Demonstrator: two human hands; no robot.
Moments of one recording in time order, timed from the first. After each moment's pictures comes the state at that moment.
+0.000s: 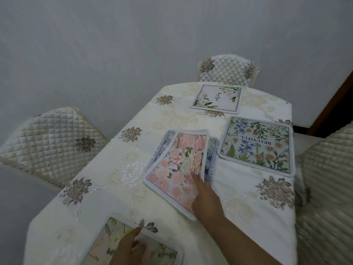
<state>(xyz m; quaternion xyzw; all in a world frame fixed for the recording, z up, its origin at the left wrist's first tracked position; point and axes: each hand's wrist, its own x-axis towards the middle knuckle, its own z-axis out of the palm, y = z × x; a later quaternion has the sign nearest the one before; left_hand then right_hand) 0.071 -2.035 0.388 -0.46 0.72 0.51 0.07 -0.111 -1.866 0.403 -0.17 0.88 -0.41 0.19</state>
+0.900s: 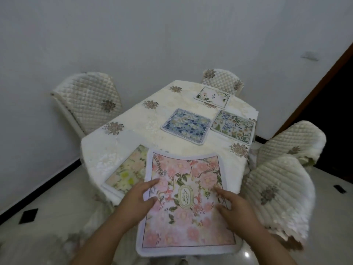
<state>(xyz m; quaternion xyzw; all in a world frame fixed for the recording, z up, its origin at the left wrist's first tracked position) 0.372 -1.940 0.533 -0.23 0.83 0.52 -0.02 0.237 -1.670 0.566 -0.16 0.90 -0.34 0.21</state>
